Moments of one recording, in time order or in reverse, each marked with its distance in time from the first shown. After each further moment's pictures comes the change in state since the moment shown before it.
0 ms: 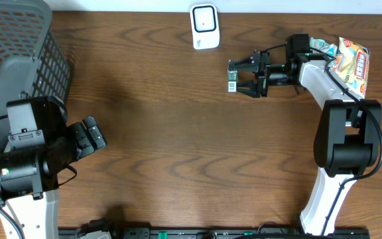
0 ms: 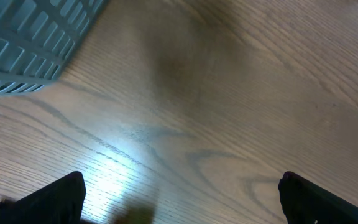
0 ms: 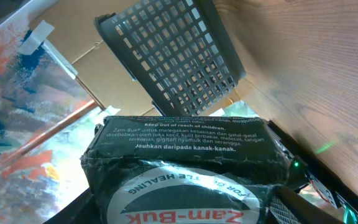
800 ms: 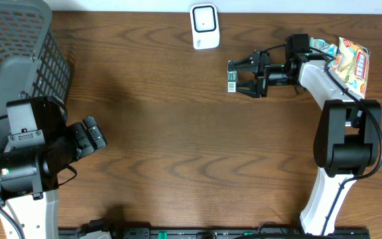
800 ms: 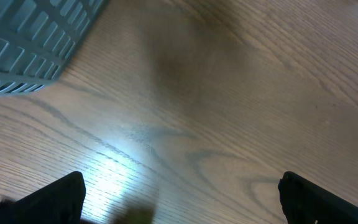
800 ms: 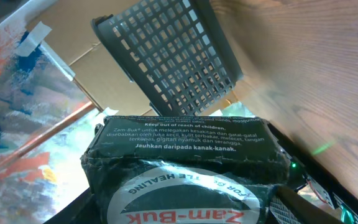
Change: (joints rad) left arm 0.000 0.000 0.000 0.000 0.000 0.000; right arm 0.003 0.000 0.000 -0.001 0.015 -0.002
